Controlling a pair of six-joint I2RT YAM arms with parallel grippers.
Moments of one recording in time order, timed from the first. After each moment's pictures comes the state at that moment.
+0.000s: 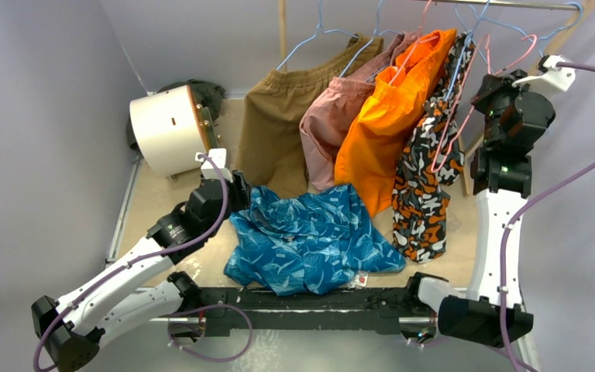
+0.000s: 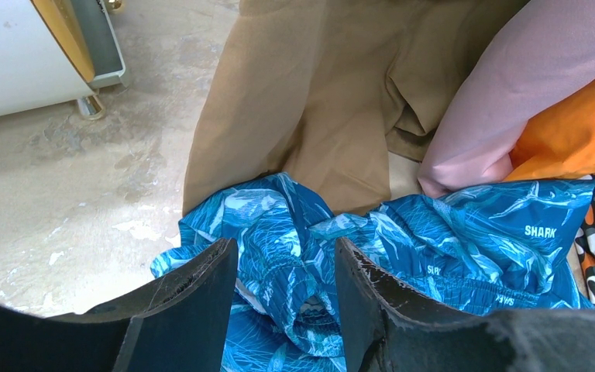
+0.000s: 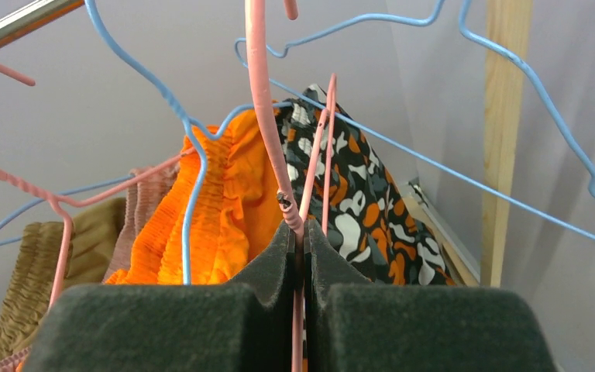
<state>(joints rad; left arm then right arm) -0.75 0.81 0.74 -0.35 -0.51 -0.49 -0.25 1.12 1.38 -0.13 0.08 0.37</state>
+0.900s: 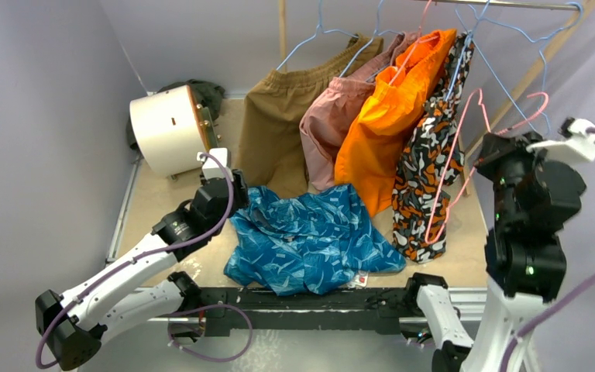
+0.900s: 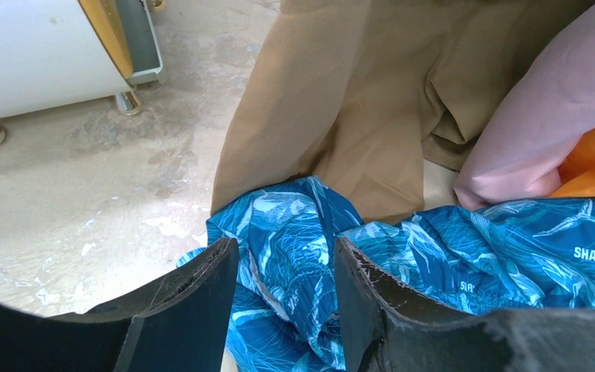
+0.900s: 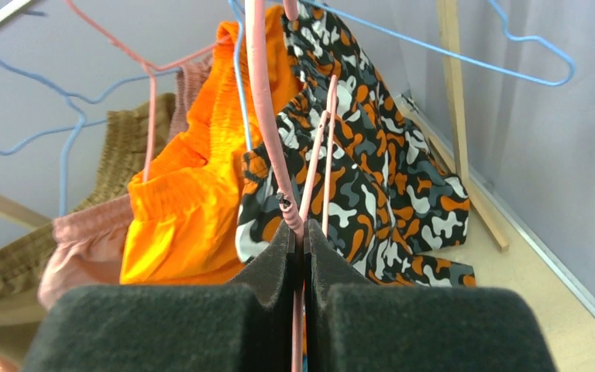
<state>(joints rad) -0.75 0.85 0.74 -0.36 -0.58 -0.49 -0.18 0.80 1.54 -0.79 0.14 0.45</state>
